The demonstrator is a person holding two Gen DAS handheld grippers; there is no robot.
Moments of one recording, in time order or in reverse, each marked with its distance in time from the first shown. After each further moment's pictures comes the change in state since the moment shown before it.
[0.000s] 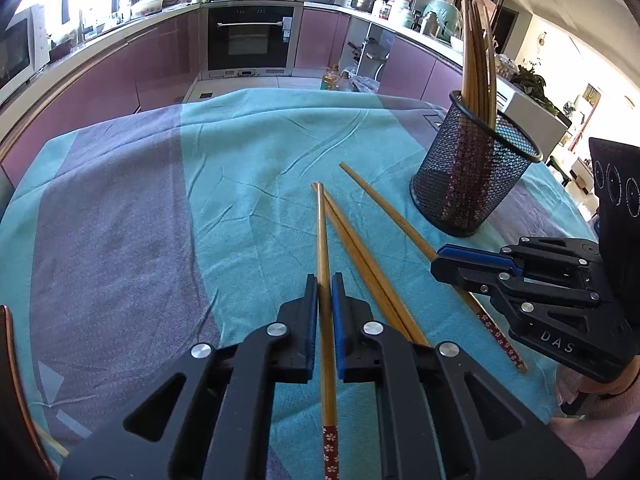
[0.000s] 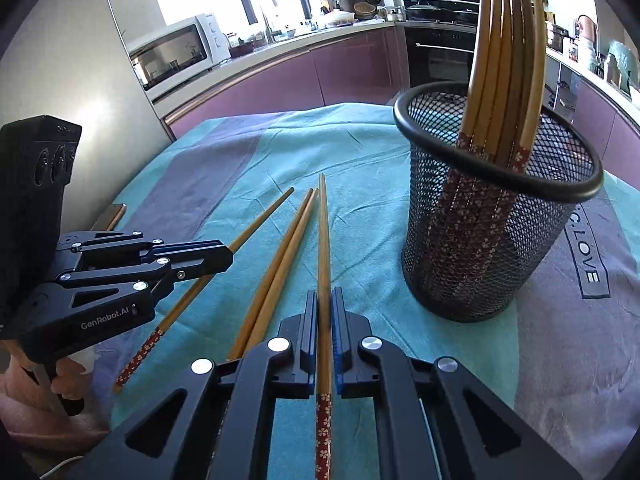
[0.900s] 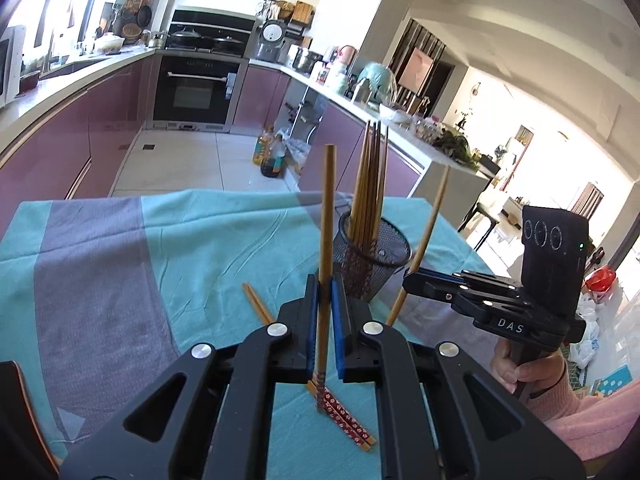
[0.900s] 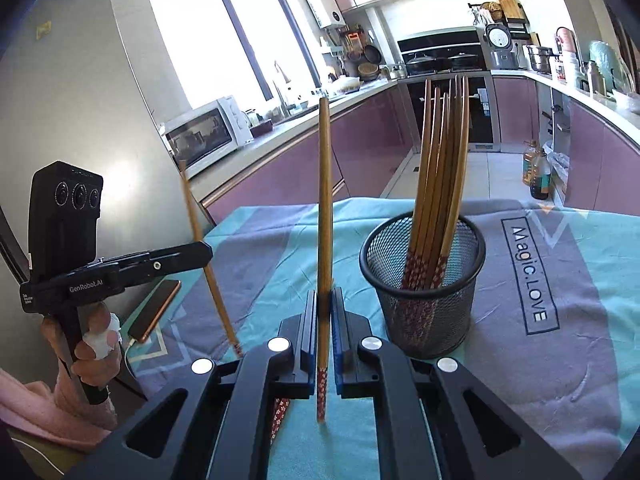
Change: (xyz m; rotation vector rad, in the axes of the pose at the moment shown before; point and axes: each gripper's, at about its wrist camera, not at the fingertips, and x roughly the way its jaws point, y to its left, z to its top) left arm -0.117 -0.010 0.038 0.016 -0.224 -0.268; right arm -0.092 -0.024 0.013 0.065 -0.252 0.107
